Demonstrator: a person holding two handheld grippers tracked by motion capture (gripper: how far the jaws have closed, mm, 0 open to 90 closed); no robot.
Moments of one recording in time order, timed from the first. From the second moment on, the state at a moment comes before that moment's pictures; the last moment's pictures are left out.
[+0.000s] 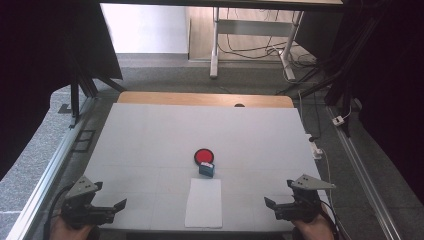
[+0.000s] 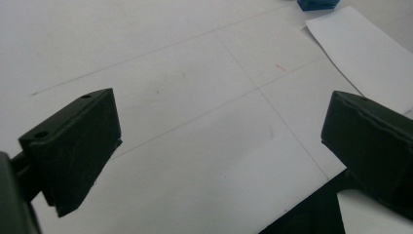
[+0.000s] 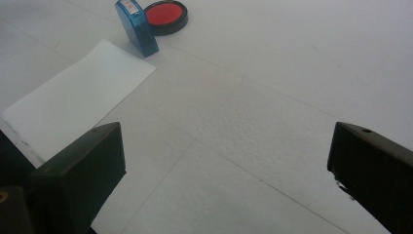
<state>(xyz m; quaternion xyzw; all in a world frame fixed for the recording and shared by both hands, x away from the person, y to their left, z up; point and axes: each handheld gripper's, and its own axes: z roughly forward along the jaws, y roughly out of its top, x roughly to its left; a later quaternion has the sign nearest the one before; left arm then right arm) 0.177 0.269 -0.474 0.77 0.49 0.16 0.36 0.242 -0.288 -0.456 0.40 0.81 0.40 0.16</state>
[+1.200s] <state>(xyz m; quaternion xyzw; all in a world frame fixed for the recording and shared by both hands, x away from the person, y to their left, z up) 0.180 0.266 -0.475 0.79 0.49 0.14 0.35 0.237 -0.275 -0.449 0.35 0.83 0.39 0.16</state>
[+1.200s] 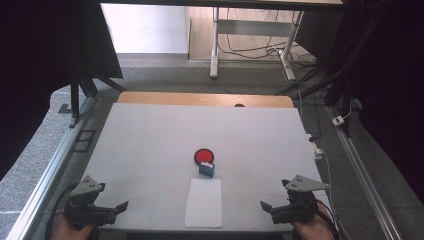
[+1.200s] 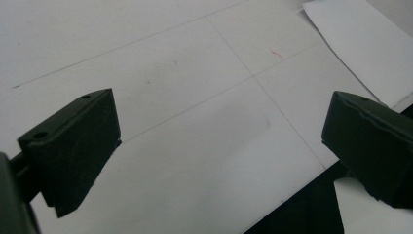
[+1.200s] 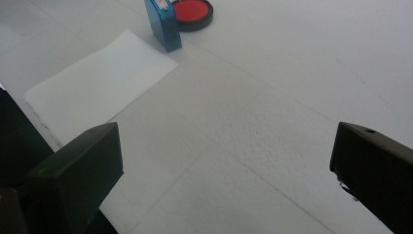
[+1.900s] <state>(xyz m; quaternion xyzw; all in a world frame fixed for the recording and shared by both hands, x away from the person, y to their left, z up) 0.180 0.268 -0.475 0.78 0.49 0.14 0.36 0.243 -0.248 -0.443 0.31 0.85 0.41 0.15</state>
